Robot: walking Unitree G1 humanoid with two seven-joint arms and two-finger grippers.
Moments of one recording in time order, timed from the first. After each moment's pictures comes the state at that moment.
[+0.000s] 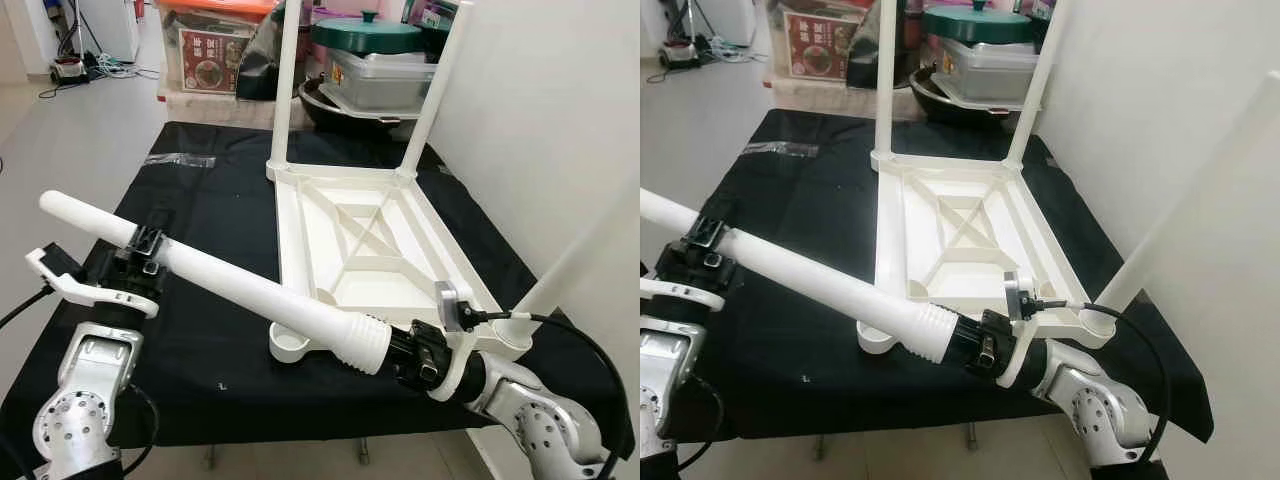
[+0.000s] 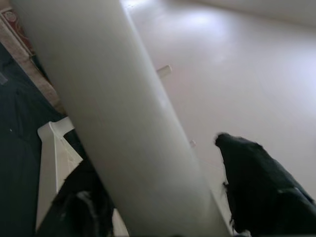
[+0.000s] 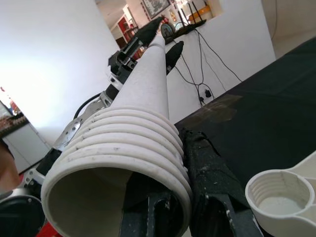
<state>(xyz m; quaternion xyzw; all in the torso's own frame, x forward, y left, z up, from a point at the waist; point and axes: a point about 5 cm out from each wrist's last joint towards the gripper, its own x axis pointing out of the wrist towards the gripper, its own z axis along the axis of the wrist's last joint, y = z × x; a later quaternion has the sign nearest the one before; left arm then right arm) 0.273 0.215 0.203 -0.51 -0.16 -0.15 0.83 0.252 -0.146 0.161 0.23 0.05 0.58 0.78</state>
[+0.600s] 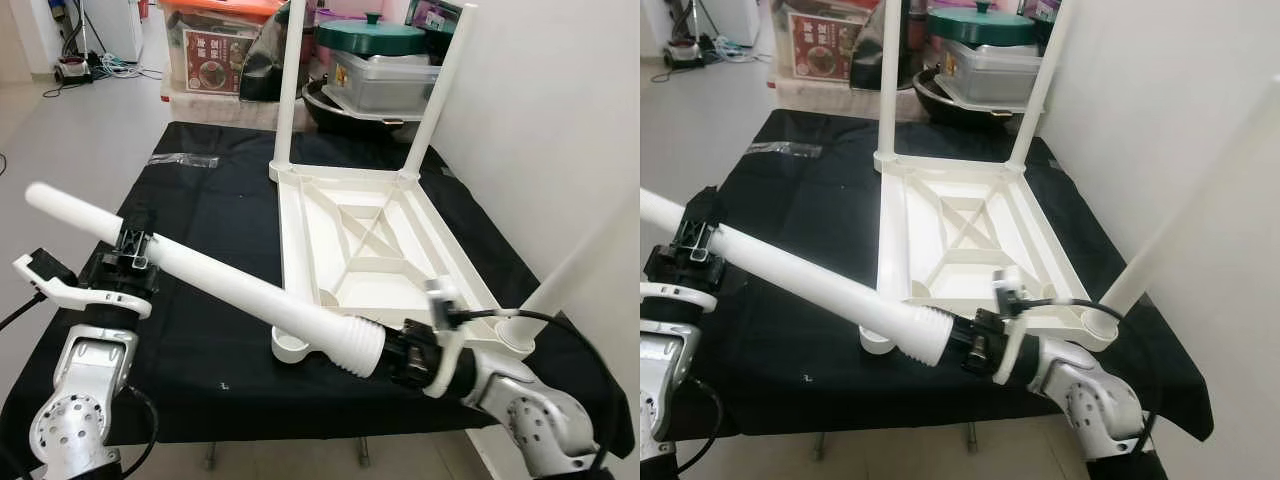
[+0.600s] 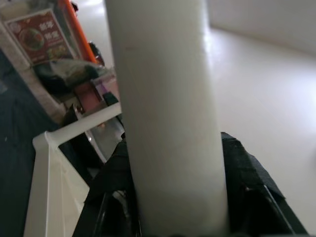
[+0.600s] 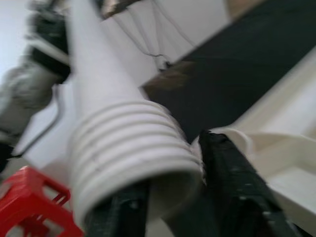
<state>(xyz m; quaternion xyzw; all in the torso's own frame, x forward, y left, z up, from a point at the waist) 0.270 0.214 0.214 -0.53 -0.20 -0.16 0.81 0.268 -0.148 0.136 0.18 0.11 0.50 0.84</state>
